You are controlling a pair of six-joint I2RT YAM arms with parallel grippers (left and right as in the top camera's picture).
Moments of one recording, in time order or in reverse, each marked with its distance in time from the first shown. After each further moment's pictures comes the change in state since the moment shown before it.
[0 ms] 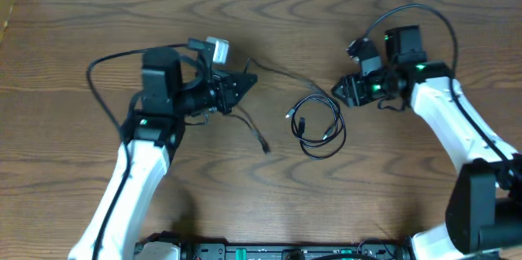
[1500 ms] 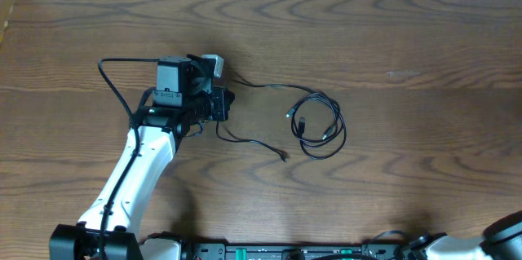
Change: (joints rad) left arm 0.000 0.152 0.006 -0.302 -0.412 0.178; right arm -1.177 -0.129 -0.003 0.154 0.525 0.462
